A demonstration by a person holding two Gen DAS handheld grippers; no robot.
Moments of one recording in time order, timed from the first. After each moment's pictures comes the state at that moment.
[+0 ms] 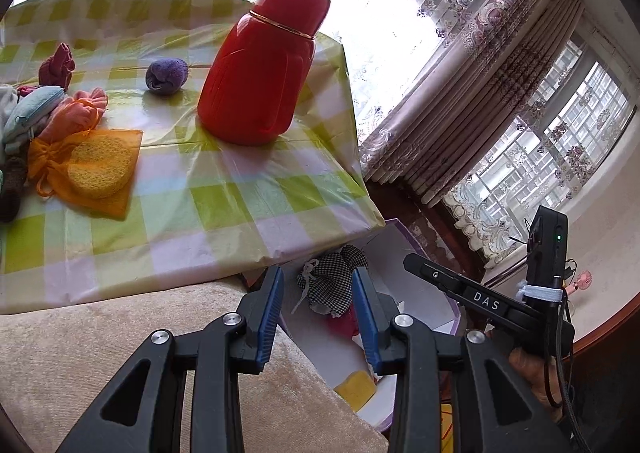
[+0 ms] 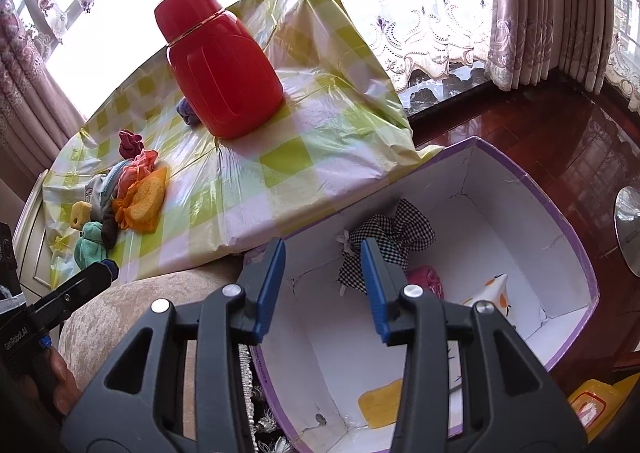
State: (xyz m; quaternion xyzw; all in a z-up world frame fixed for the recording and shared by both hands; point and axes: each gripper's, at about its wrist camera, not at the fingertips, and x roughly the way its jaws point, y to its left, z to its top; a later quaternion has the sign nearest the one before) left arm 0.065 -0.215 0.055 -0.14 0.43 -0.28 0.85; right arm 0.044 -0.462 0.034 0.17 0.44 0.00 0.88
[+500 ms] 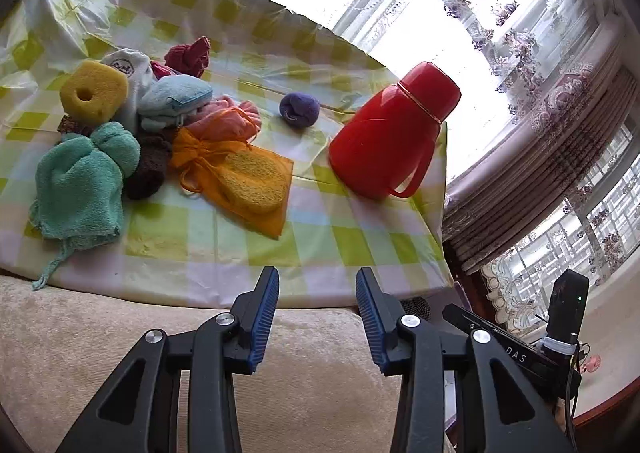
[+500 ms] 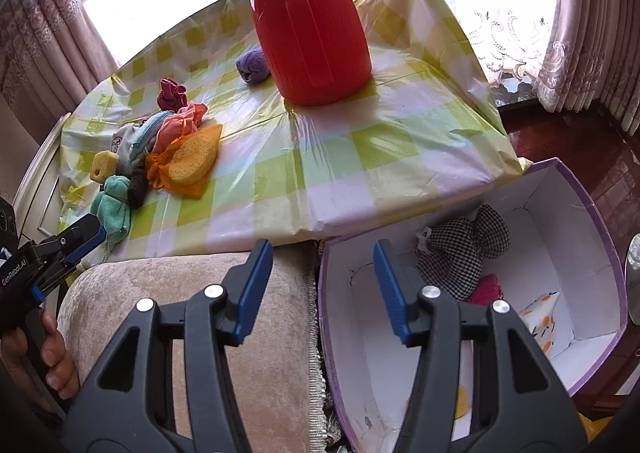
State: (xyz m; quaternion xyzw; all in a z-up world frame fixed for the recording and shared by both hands) left arm 0.068 -0.090 0.045 -0.23 0.40 -0.14 0.87; right arm 0.069 -0.379 0.034 0.12 0.46 0.07 0.88
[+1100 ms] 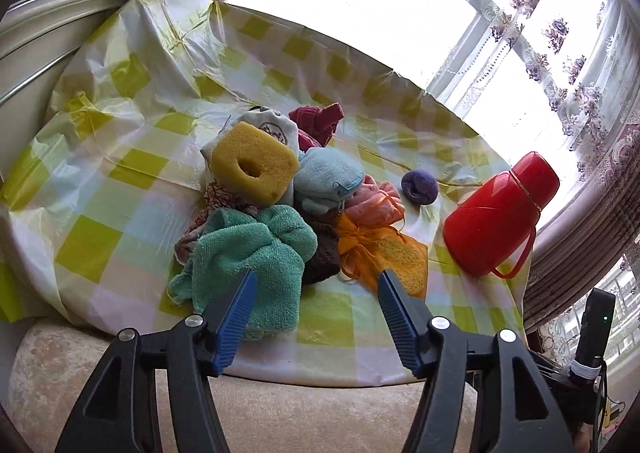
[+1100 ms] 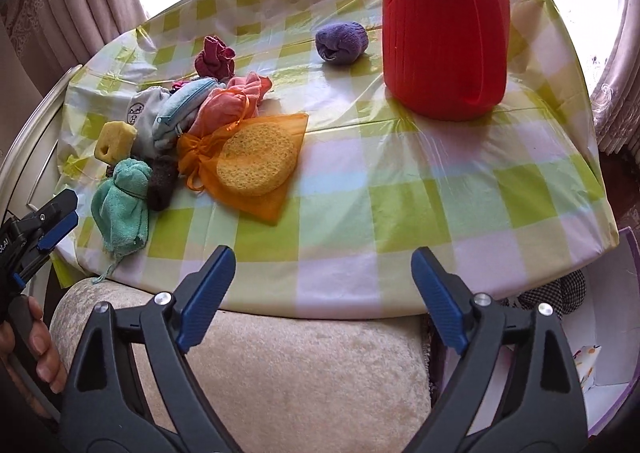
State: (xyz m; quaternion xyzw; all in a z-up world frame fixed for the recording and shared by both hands) left arm 0.090 0.018 0.043 -0.23 0.36 0.01 0.91; right arm 0.142 -0.260 0.020 0.05 0.48 0.11 0.87
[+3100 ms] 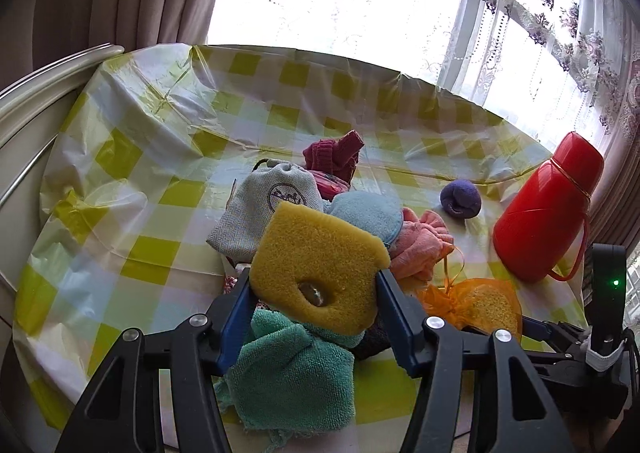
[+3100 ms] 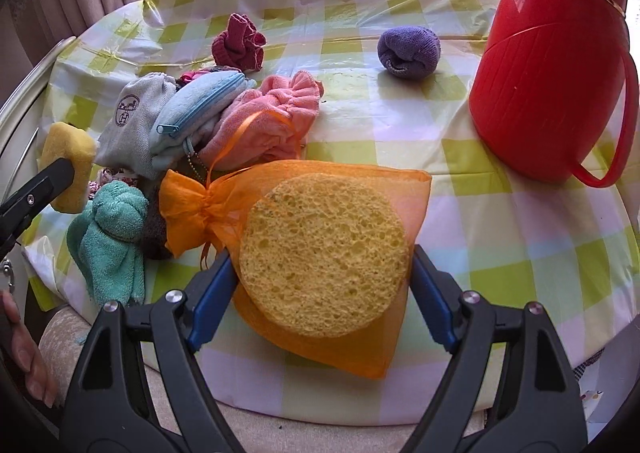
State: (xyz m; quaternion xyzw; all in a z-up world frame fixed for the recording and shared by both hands) left arm 0.143 0.019 0.049 -0.11 0.35 0.03 0.93; right arm 0.199 -0.190 0.000 0.00 0.48 0.12 0.87
